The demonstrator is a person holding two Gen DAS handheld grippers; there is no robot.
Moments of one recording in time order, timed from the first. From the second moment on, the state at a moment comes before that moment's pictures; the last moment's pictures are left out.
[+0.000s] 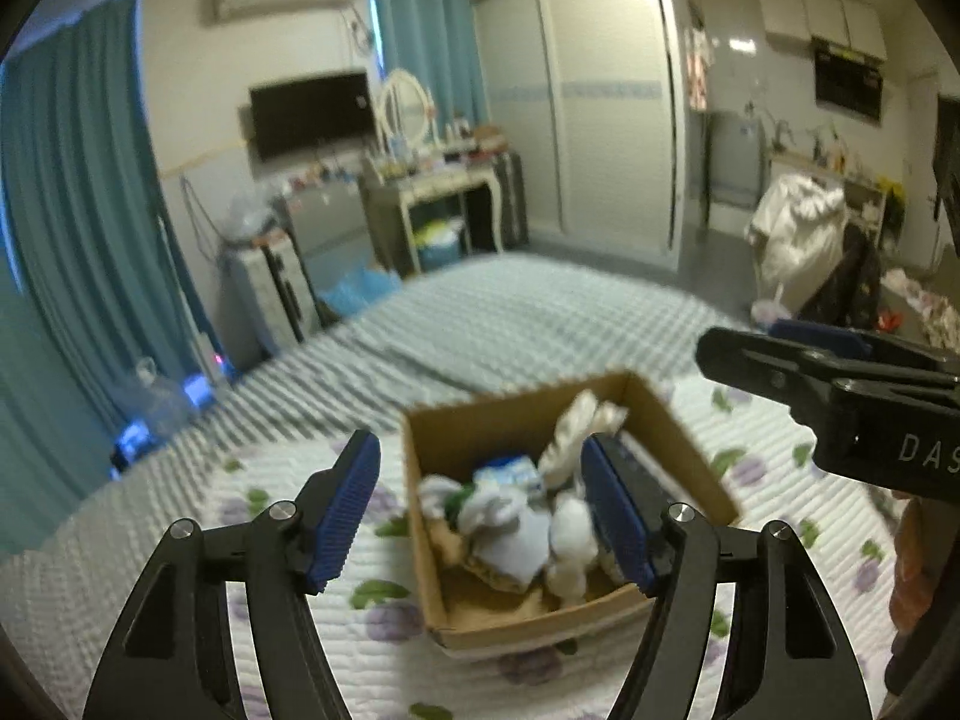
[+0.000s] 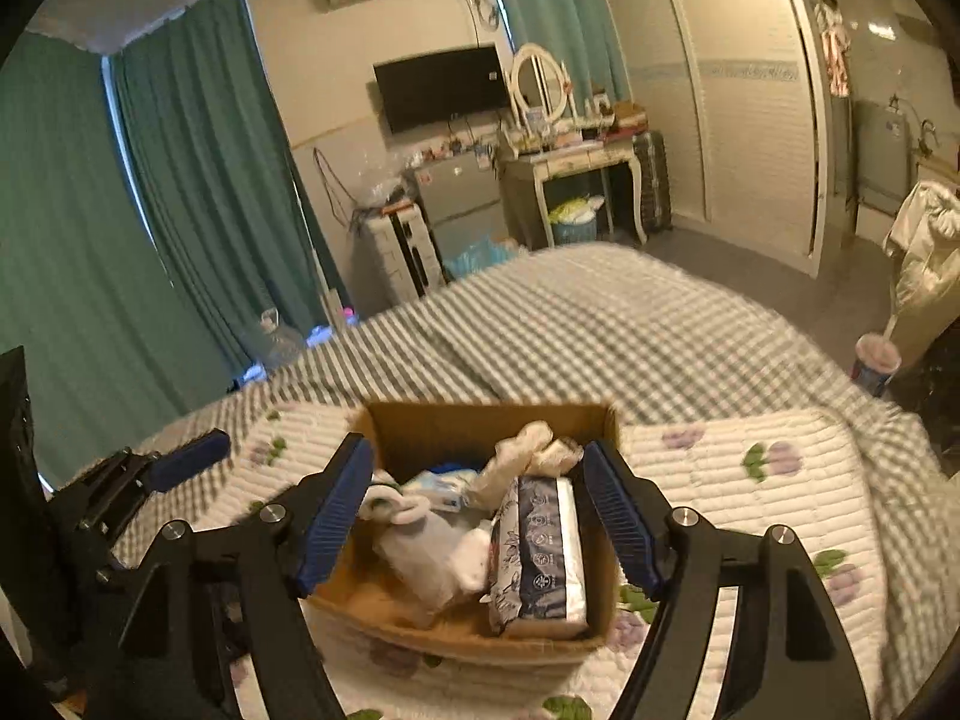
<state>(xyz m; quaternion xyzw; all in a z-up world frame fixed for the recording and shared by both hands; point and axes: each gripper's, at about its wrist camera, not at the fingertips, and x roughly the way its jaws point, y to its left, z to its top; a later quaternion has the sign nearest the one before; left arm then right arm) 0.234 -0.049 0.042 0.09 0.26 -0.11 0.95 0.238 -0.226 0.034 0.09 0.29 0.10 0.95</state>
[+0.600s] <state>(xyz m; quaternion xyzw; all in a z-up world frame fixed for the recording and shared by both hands) 0.021 -0.026 0.183 0.04 0.04 -0.04 1.00 -0.003 -0.251 0.202 0.02 0.11 0.07 0.99</state>
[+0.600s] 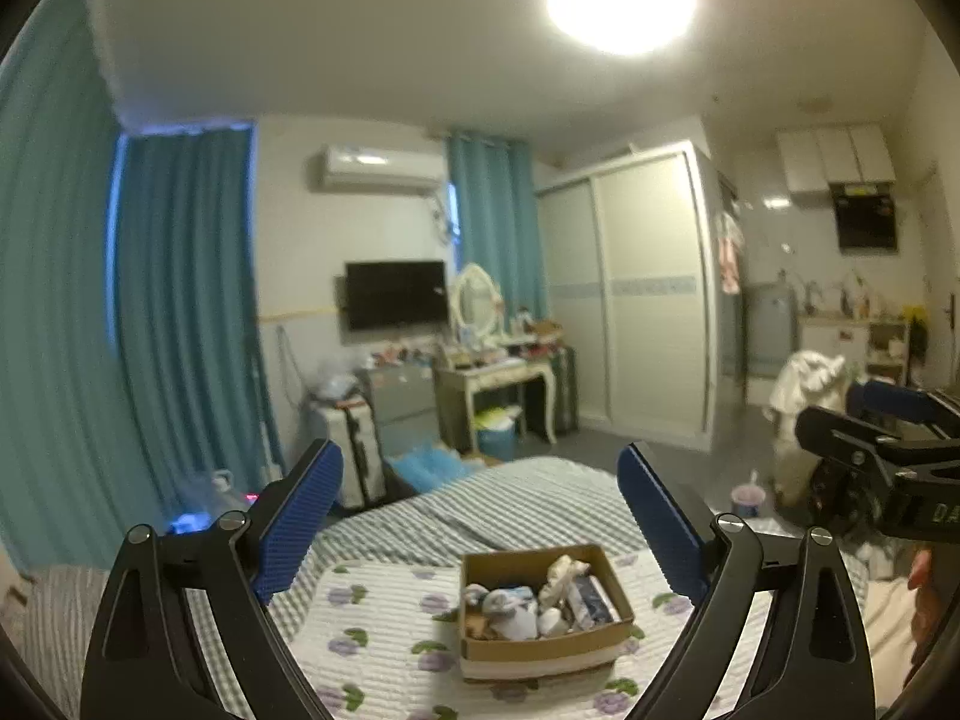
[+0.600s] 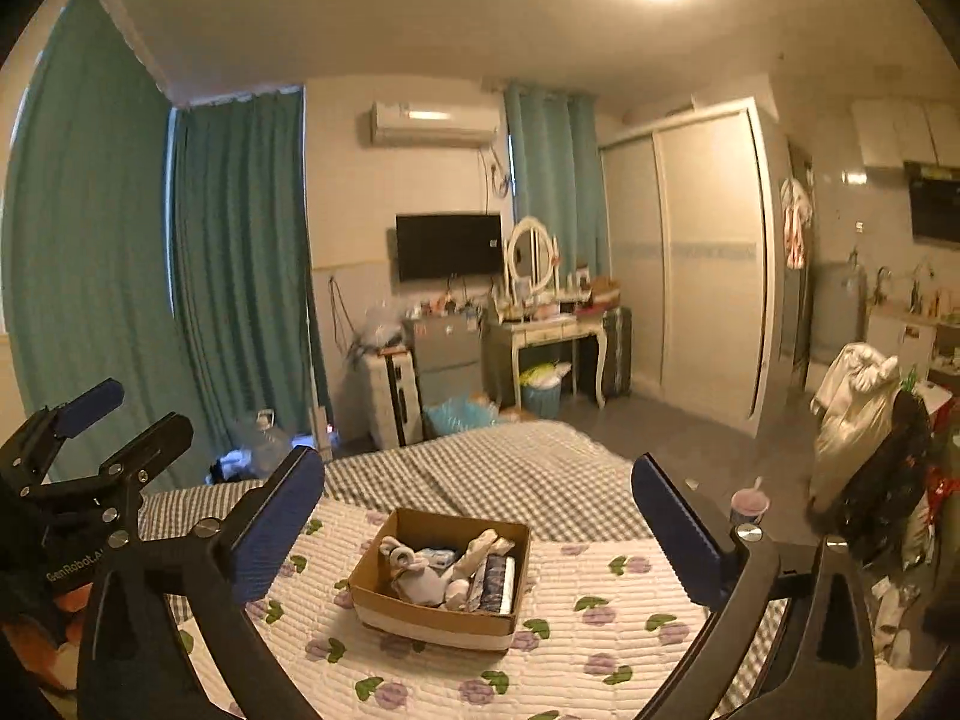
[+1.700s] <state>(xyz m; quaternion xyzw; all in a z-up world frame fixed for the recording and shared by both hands) 0.092 -0.033 0.001 0.05 0.17 -0.02 0.98 0.086 -0.253 -0.006 0.03 0.20 0.07 0.98</state>
